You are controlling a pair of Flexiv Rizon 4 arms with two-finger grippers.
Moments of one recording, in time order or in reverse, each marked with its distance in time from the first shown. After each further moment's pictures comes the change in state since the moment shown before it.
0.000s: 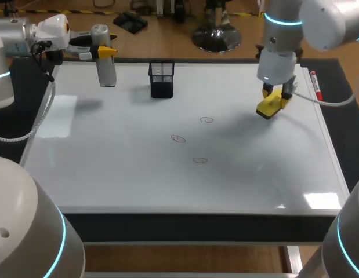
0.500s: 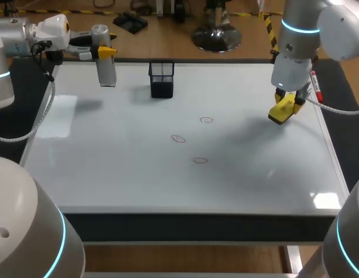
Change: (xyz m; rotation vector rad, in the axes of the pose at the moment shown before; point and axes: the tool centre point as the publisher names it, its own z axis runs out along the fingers) left arm 0.000 0.000 0.000 0.000 0.000 0.000; right arm 0.034 -0.007 0.004 0.017 -0.026 -0.004
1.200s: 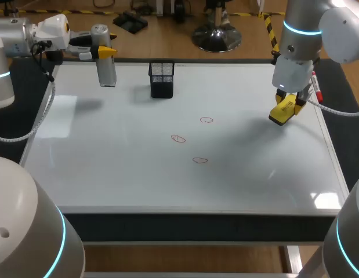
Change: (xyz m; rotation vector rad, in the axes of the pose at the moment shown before) left arm 0.000 0.000 0.000 0.000 0.000 0.000; right arm 0.003 0.001 0.000 0.004 -0.006 0.000
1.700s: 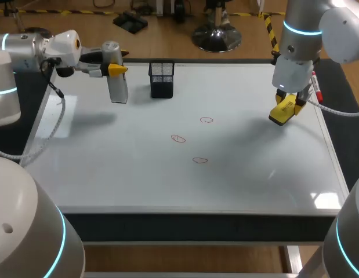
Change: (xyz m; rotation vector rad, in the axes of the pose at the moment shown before) left arm 0.075 0.009 0.033 0.033 0.079 -0.005; right arm 0.000 0.000 0.000 0.000 -0.001 0.000
